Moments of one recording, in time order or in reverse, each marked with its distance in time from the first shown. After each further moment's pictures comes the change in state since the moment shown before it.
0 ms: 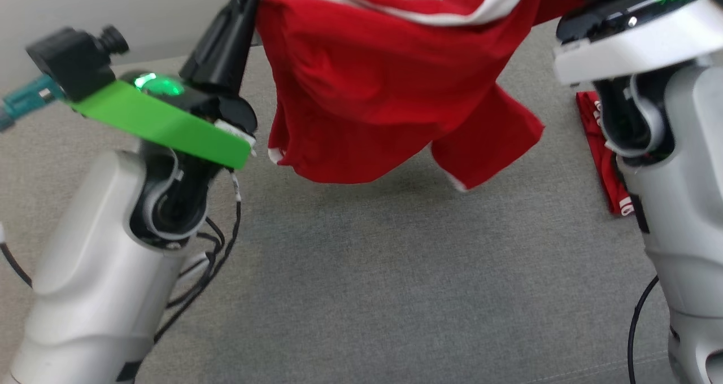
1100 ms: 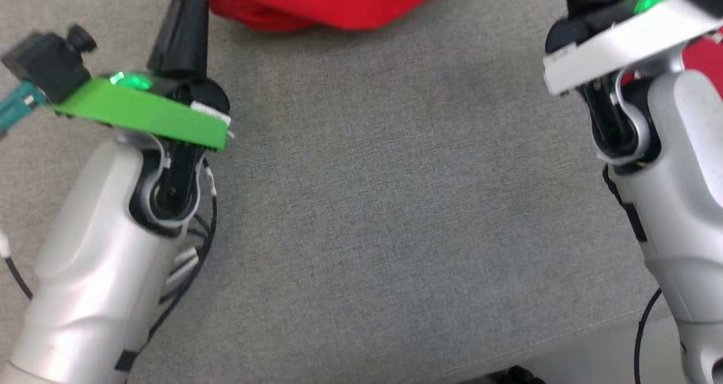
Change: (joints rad) left arm -0.087 0.023 -0.038 0.211 -0.024 0.000 -0.193; right arm -0.026 -0.026 0.051 0.137 0.118 0.000 0.013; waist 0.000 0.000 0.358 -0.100
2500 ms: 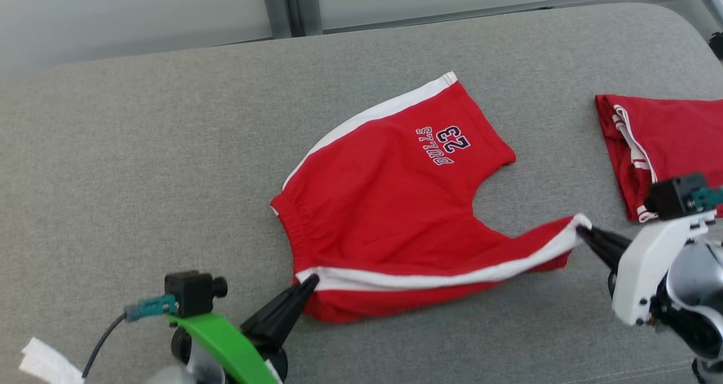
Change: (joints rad) left arm 0.580 0.220 -0.298 -0.267 -0.098 0.015 0.220; right arm 0.777 -0.147 -0.237 -0.438 -0.012 0.000 0.868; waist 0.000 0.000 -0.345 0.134
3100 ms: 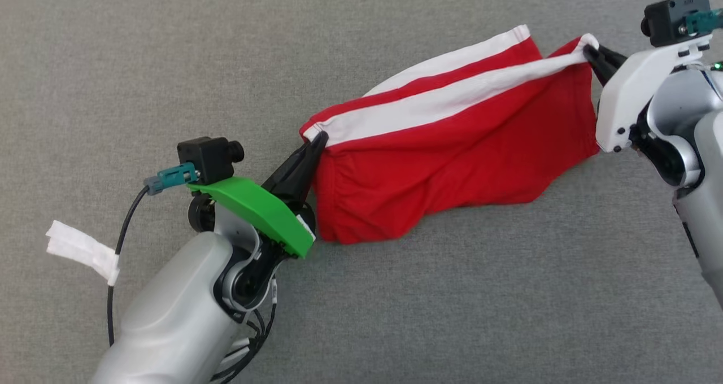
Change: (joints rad) left arm -0.404 -0.253 0.050 0.332 0.069 0.034 -0.037; right arm -0.667 -0.021 0.206 0.541 -0.160 0.000 -0.272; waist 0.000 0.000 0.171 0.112
